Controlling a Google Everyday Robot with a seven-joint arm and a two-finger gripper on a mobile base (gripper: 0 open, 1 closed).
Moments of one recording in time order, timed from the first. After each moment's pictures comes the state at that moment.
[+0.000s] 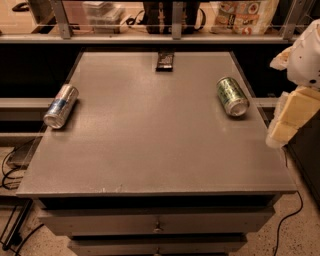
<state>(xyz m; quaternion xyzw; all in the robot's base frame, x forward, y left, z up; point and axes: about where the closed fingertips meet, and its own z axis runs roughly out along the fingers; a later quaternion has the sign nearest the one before) 0.464 -0.211 0.968 -0.60 0.78 -0.03 0.18</state>
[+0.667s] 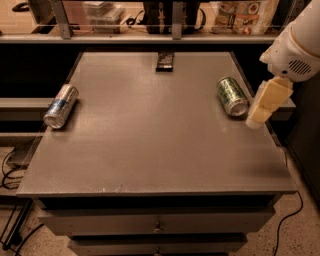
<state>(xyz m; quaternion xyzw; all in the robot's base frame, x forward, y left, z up) 0.529 -0.213 0.948 -0.57 0.80 -0.03 0.20</state>
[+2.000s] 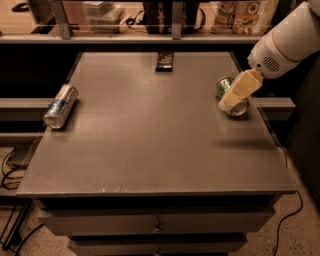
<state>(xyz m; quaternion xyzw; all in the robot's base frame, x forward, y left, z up) 0.596 -0.191 0.927 -0.48 0.83 0.04 0.28</state>
